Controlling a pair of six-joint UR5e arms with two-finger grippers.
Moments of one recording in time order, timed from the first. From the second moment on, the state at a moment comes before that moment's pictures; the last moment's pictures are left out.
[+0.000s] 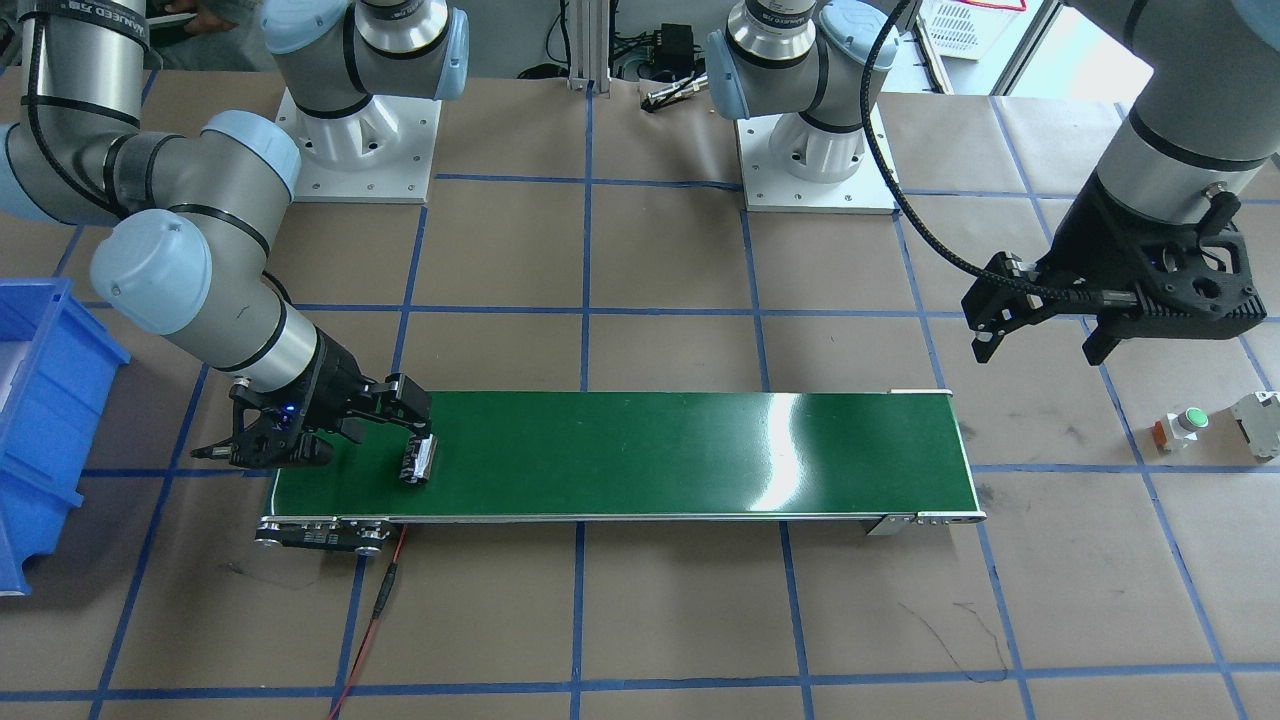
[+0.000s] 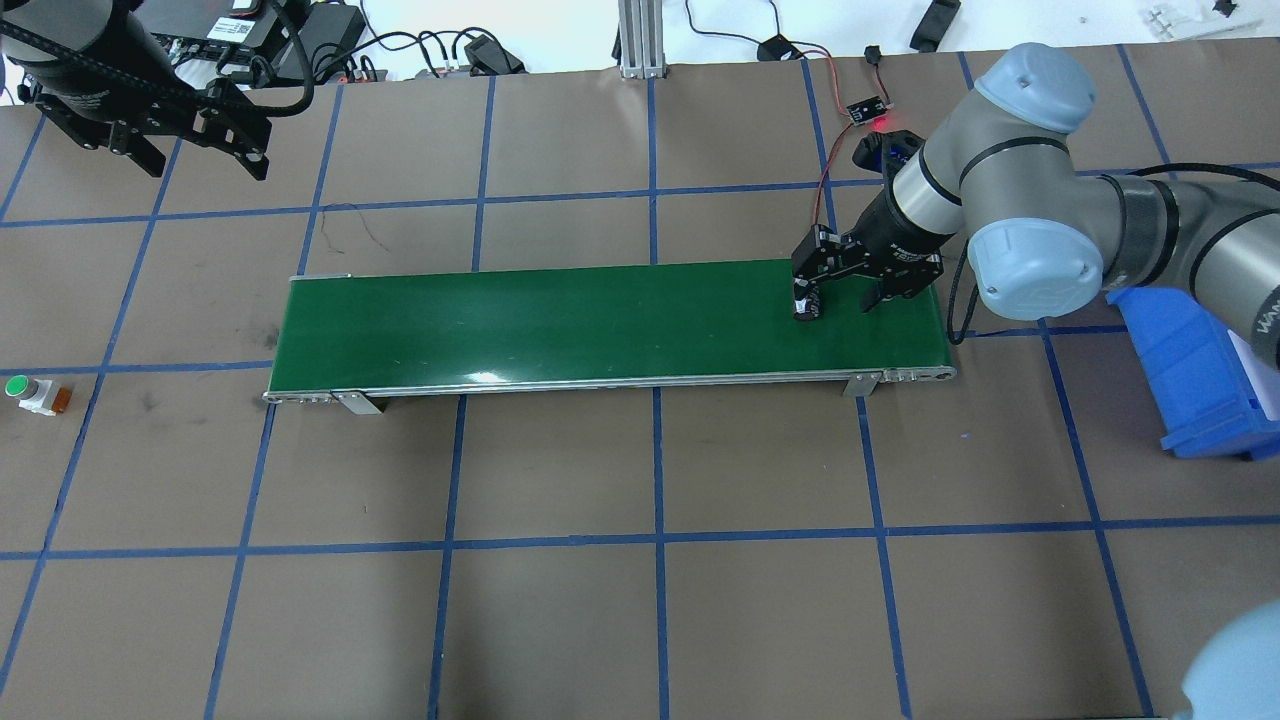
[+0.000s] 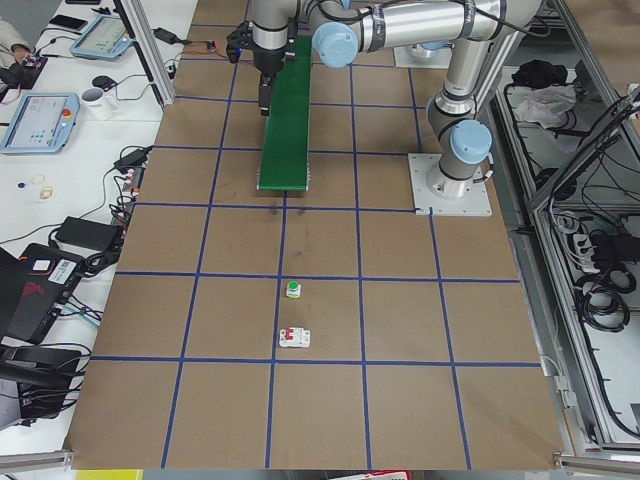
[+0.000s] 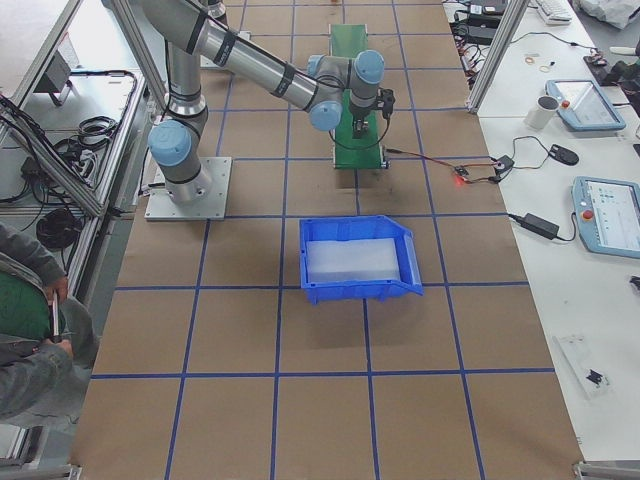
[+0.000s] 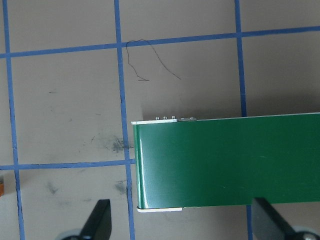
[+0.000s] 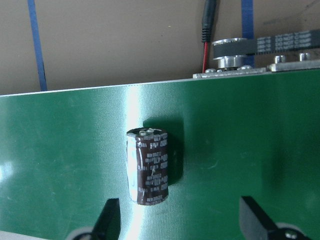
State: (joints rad) left arm -1.36 -1.66 -1.51 -1.40 1.60 0.27; right arm 1.49 -1.31 1.87 -2.10 -1.26 -0.02
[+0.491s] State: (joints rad) left arm -1.36 -1.66 -1.51 -1.41 1.60 0.27; right arm 1.49 -1.27 1.86 -2.17 -1.26 -0.02
